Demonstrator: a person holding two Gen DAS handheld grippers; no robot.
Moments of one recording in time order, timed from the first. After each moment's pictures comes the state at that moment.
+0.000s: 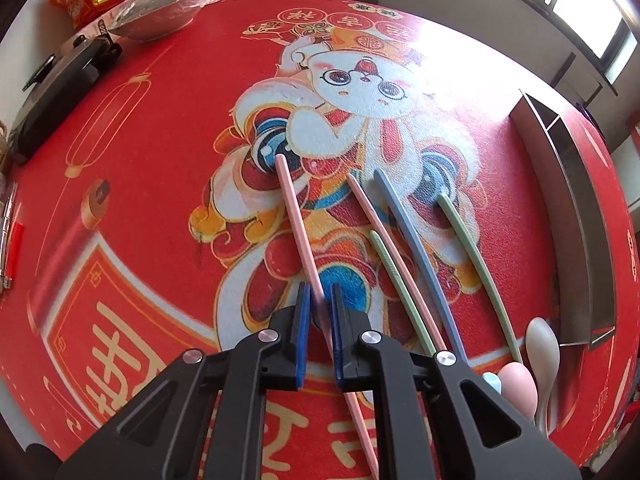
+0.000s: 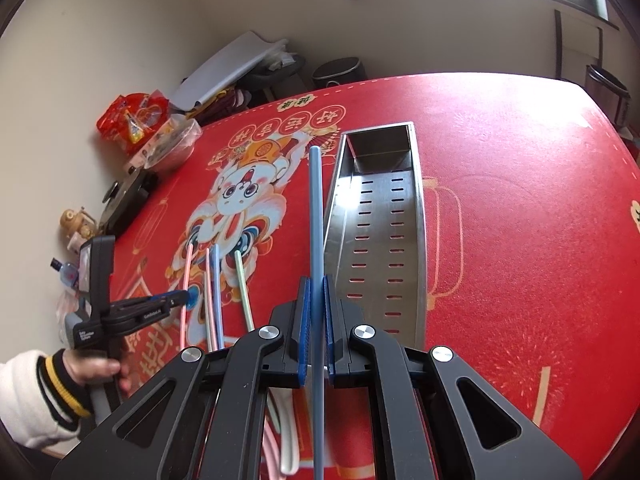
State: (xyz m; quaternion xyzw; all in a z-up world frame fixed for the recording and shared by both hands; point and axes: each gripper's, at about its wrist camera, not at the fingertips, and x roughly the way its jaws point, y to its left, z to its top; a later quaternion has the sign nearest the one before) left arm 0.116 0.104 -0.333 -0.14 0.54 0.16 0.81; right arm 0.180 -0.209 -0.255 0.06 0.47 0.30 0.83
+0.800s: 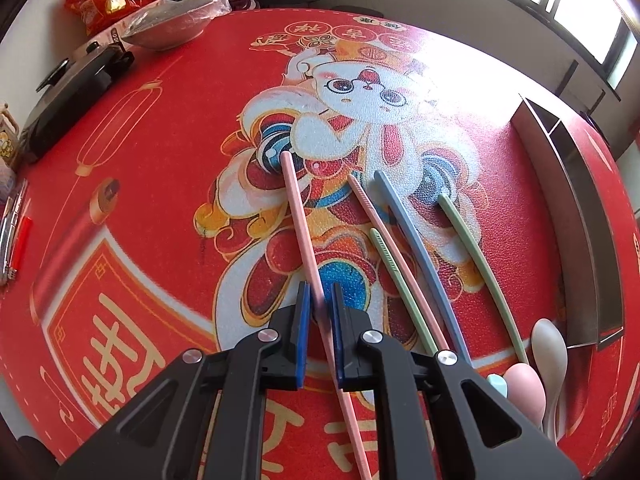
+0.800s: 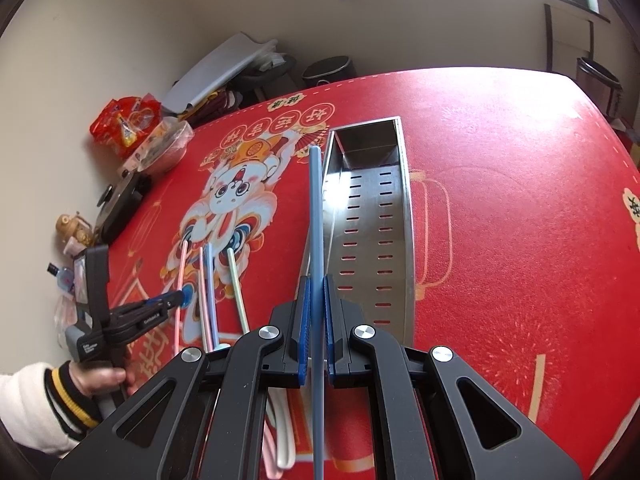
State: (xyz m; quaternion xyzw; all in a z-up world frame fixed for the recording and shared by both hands) left arm 0.104 0.092 -0.334 -0.13 0.52 0.18 0.83; right arm 0.179 -0.215 -0.258 0.07 0.47 0.28 0.83
